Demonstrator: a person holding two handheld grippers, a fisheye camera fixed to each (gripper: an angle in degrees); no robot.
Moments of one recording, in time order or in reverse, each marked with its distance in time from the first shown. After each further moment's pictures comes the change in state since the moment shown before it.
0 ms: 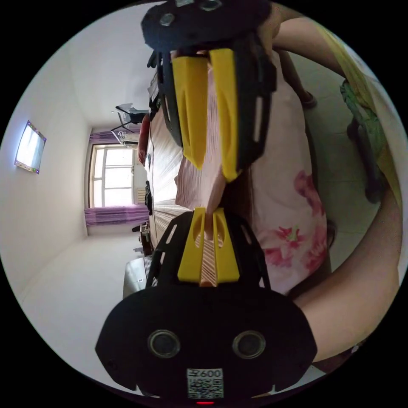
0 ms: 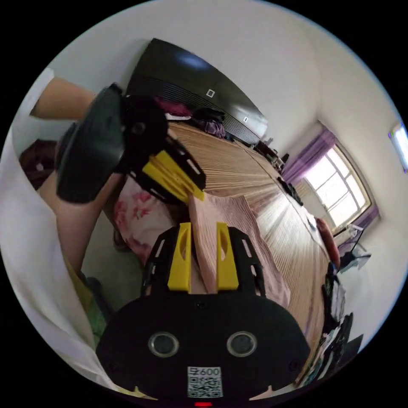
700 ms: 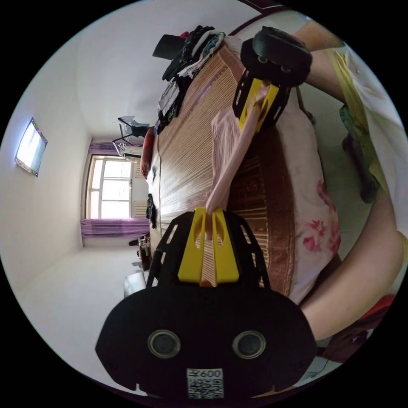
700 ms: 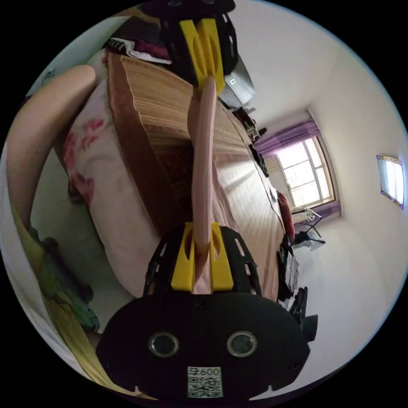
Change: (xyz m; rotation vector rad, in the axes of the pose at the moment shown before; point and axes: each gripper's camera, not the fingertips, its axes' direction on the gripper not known) left arm 0.002 -0.127 -0.113 0.115 0.032 0.009; right arm -0.091 -0.073 -0.009 -0.331 0.286 -0.069
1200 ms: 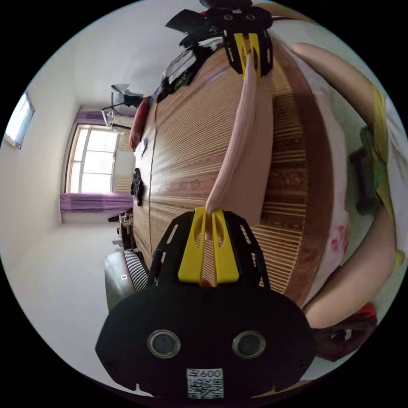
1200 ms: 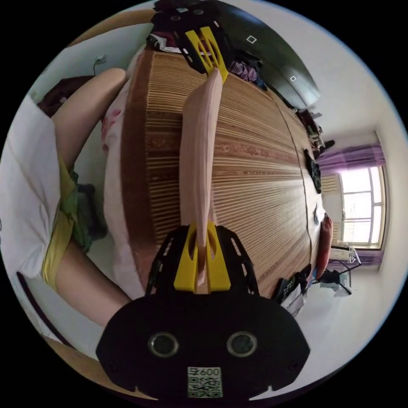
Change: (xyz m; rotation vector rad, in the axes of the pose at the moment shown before) left arm -0.026 -0.147 0.033 -0.158 0.174 -0.144; right arm 0.132 -0.152 -0.110 -0.066 -0.437 -0.318
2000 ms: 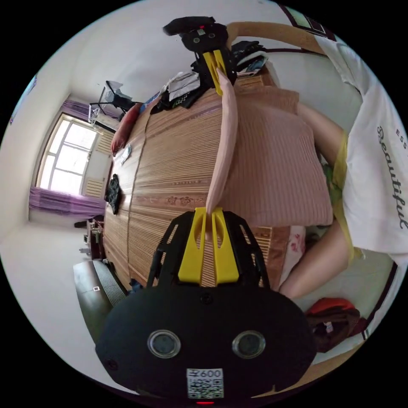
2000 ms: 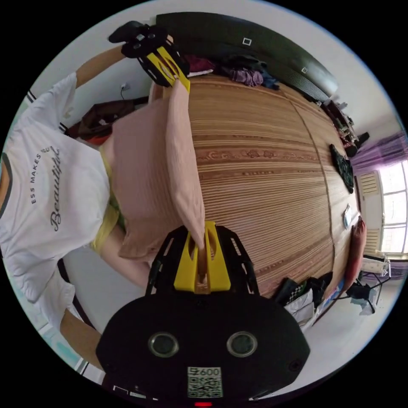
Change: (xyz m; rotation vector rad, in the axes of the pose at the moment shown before) left arm 0.089 -0.203 -0.100 0.125 0.261 -0.033; right arm 0.036 -0.231 -0.388 0.033 -0.327 -0.016
